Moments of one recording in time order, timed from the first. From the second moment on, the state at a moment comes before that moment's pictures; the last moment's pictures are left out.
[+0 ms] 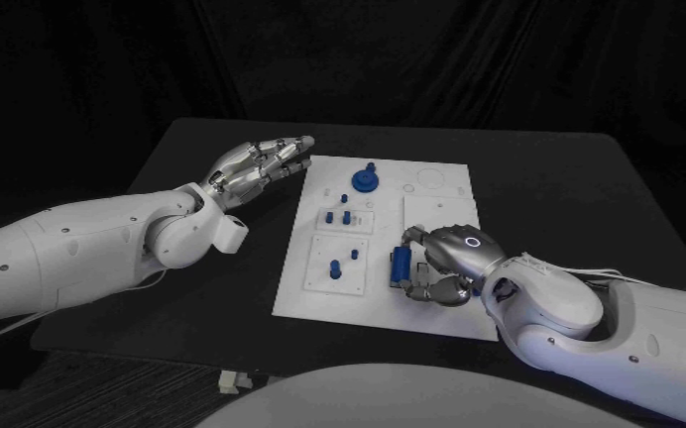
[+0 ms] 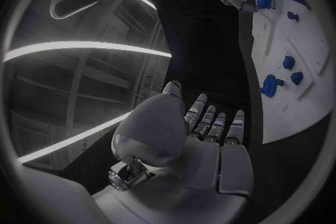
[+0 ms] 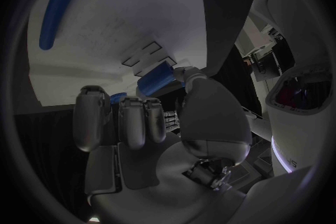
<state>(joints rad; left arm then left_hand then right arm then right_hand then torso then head) 1.13 -0.96 -0.21 1.43 -0.19 0.12 0.68 1.42 0.25 -0.21 0.29 0.50 0.45 0.15 0.09 0.05 0.03 0.17 0.38 0.04 0.03 0.16 0.08 0.02 0.16 0.04 0.29 0.03 0.11 1.02 -0.91 -0.21 1.85 -1.86 -0.35 -0.41 1.07 -0.15 0.14 0.29 1.01 0.34 0.10 0.82 0.43 1.47 -0.02 1.57 1.31 1.47 -0.08 1.53 1.31 0.02 1.47 0.03 1.36 1.31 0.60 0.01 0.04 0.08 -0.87</state>
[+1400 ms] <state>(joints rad) 1.13 -0.96 -0.21 1.43 -0.19 0.13 0.67 1.42 0.25 -0.21 0.29 0.50 0.45 0.15 0.09 0.05 0.03 0.17 0.38 0.04 0.03 0.16 0.08 0.02 0.16 0.04 0.29 0.03 0.11 1.01 -0.92 -0.21 1.86 -1.84 -0.29 -0.43 1.10 -0.29 -0.10 0.30 0.29 0.07 0.11 0.46 0.15 1.47 0.00 1.57 1.31 1.47 -0.07 1.51 1.31 0.04 1.47 0.04 1.30 1.31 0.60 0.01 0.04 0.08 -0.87</state>
